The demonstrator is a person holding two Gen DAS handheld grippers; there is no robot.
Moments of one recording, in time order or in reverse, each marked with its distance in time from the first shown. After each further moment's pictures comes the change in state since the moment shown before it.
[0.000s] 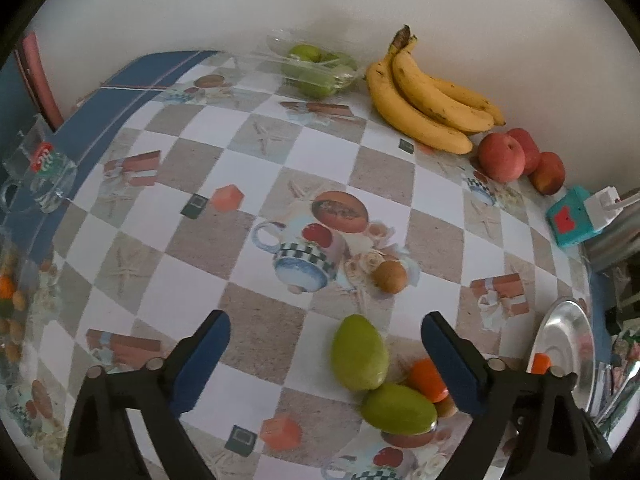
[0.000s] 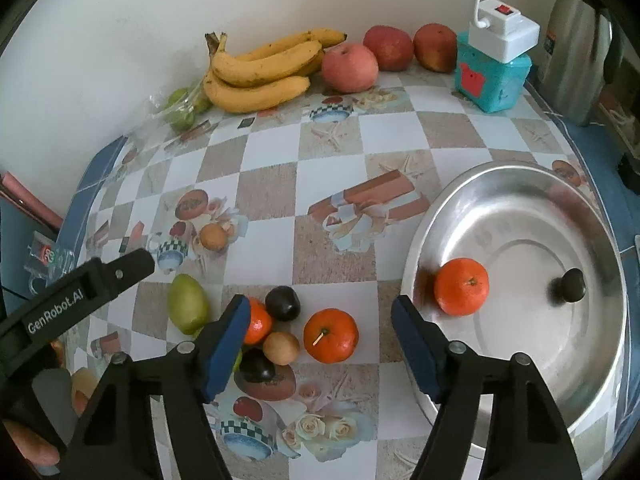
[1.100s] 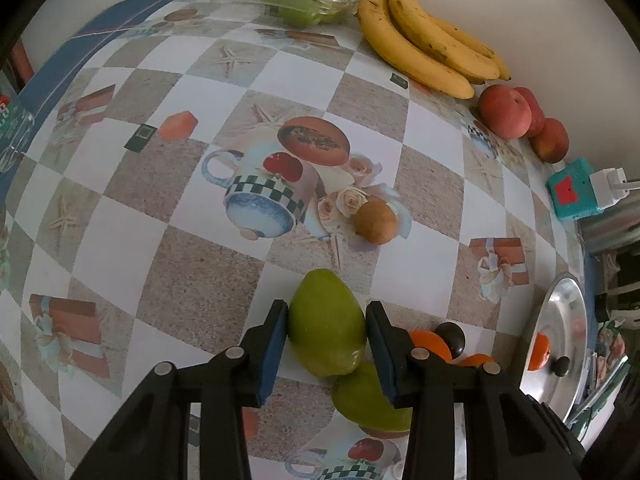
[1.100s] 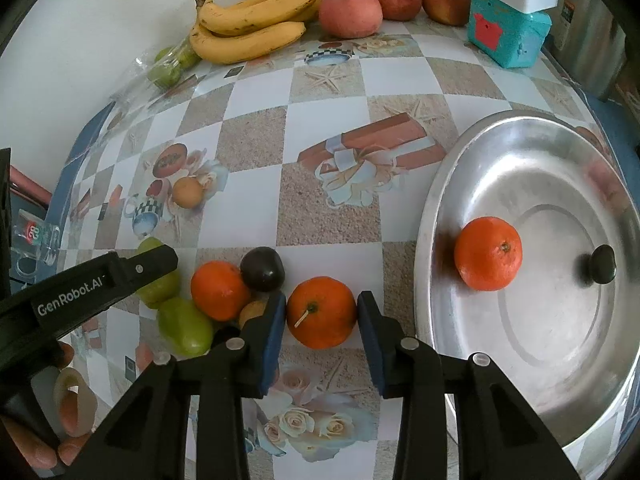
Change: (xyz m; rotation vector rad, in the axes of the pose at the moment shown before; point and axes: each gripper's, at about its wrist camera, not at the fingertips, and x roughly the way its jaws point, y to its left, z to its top) left arm 0.044 -0.007 -0.013 -0.043 0.173 -0.077; right arm 0.035 -0.007 -0.011 0.000 0.123 0.001
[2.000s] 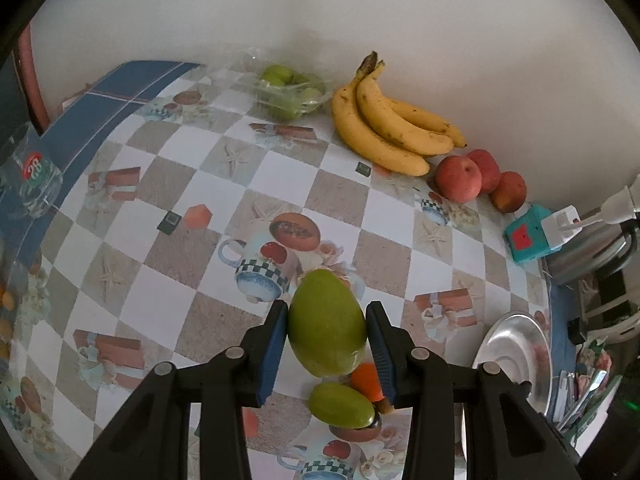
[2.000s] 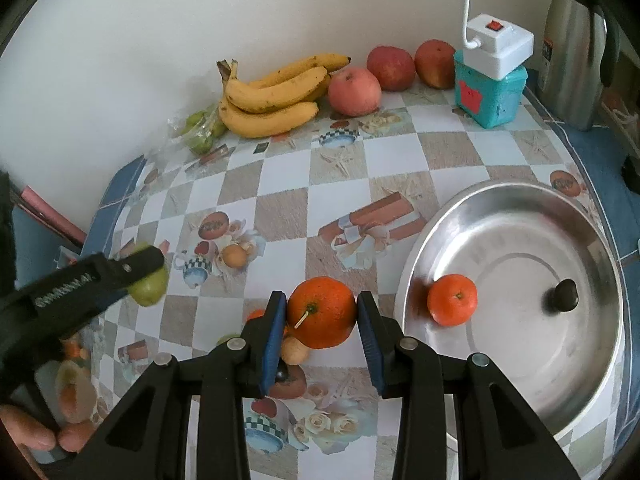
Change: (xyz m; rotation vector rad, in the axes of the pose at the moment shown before) left arm -0.078 -0.017 0.011 0.028 -0.203 -0.030; right arm -0.064 -0.004 0.012 0.021 -0.160 0.075
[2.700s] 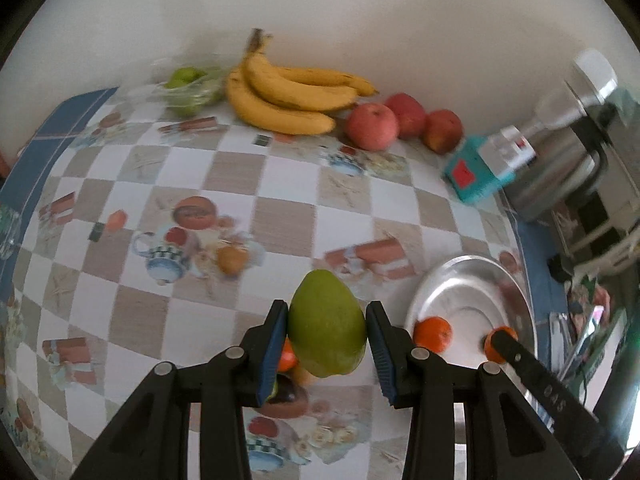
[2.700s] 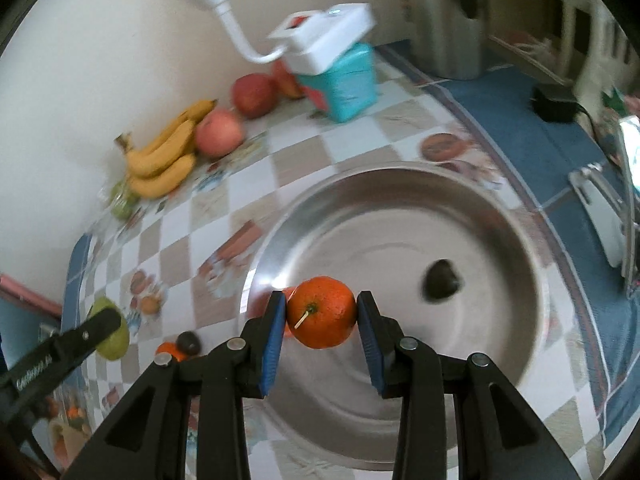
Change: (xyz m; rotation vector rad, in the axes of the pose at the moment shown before) left arm 0.007 -0.094 -0.039 0.215 0.057 -0.066; right arm -0.036 -0.123 -0.006 0.288 -0.077 -0.134
